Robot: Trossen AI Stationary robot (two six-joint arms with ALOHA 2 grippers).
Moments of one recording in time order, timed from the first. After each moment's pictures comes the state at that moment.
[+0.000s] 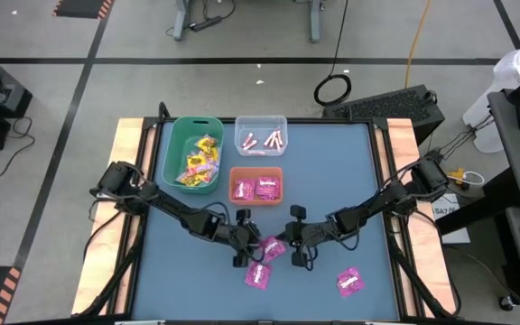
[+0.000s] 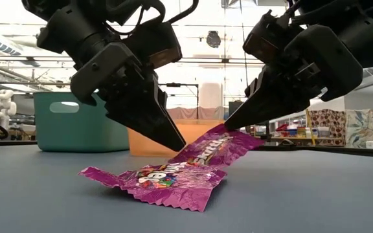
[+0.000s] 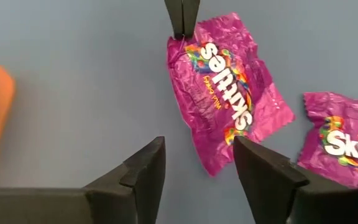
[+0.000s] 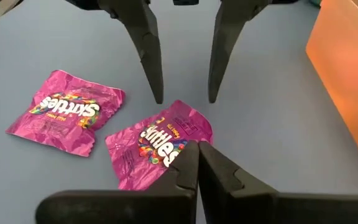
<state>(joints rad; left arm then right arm) -0.34 1.87 0.93 0.14 -0.21 -0.19 0.38 1.74 0.69 0.45 0.29 0.29</state>
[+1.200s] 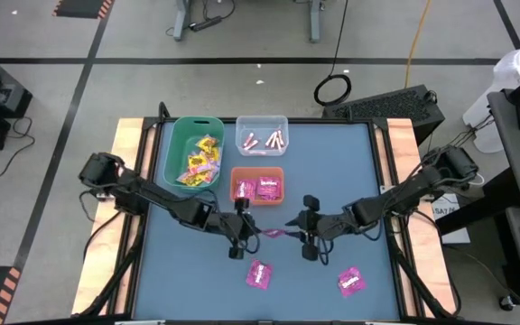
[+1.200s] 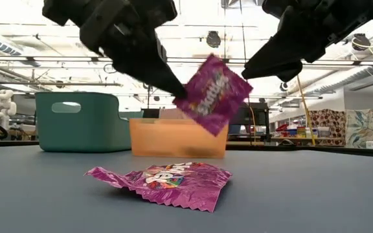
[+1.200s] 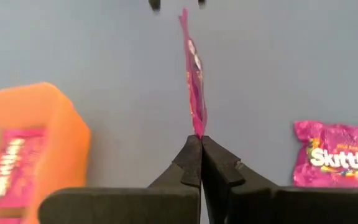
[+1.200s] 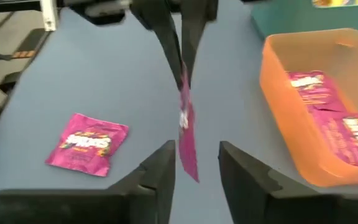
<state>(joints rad) -0.31 1.68 0.93 0.06 -0.21 -0.05 0.41 1.44 0.69 0.17 0.36 0.36</state>
